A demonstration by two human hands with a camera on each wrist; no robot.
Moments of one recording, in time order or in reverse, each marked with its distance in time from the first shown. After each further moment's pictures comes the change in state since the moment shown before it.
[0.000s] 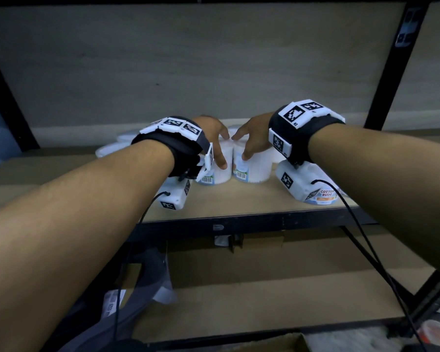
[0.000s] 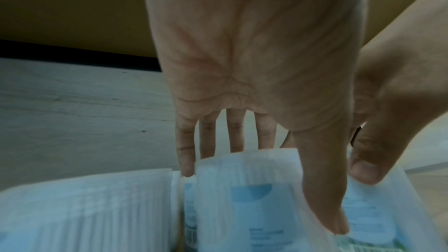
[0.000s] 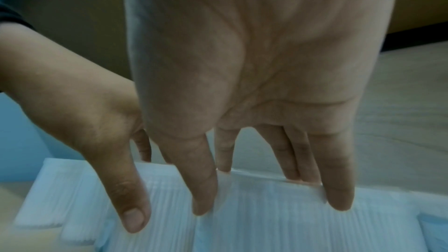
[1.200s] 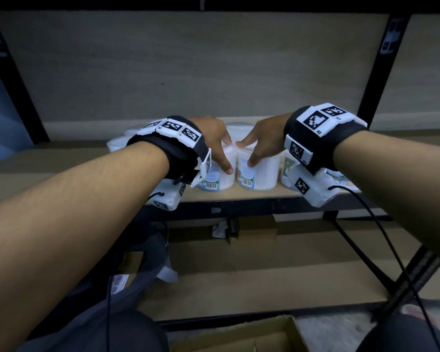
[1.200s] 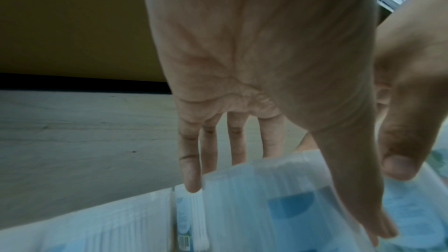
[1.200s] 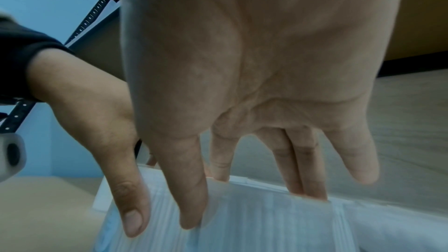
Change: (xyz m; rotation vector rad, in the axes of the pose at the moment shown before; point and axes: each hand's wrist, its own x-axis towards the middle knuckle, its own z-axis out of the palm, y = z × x) left_hand -0.067 0.029 -0.011 0.061 -0.022 0.051; right_hand -0.067 0.004 -0.004 0.005 -0.046 -0.010
